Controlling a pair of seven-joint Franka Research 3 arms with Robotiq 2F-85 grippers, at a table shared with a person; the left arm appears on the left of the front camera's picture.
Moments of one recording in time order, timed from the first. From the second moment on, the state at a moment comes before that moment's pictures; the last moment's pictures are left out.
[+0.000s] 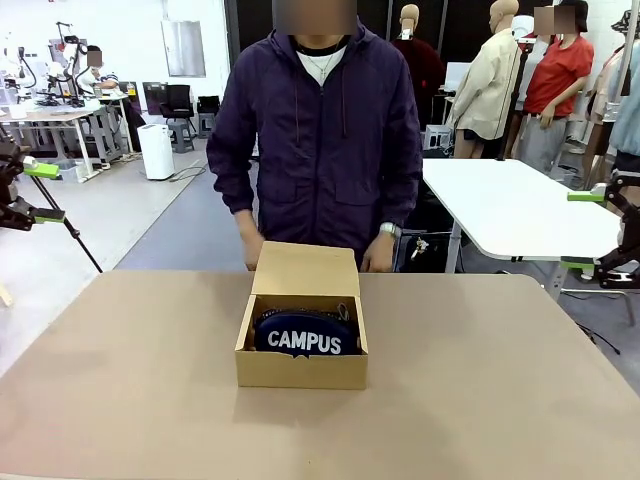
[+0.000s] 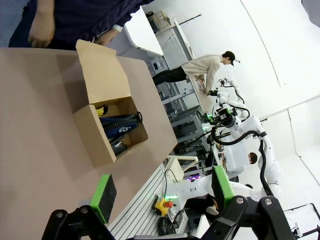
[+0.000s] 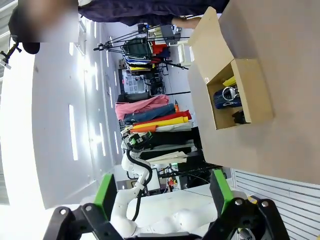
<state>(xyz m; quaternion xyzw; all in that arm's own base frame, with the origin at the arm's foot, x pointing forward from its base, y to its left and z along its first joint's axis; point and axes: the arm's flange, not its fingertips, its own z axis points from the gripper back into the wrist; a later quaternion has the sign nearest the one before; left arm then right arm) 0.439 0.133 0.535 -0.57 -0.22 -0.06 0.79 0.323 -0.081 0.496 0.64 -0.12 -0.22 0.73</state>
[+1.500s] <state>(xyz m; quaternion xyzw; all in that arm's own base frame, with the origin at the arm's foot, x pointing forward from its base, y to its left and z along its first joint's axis) 0.439 0.133 0.535 -0.57 -0.22 -0.06 0.79 0.323 -0.081 0.496 0.64 -0.12 -0.22 0.73</state>
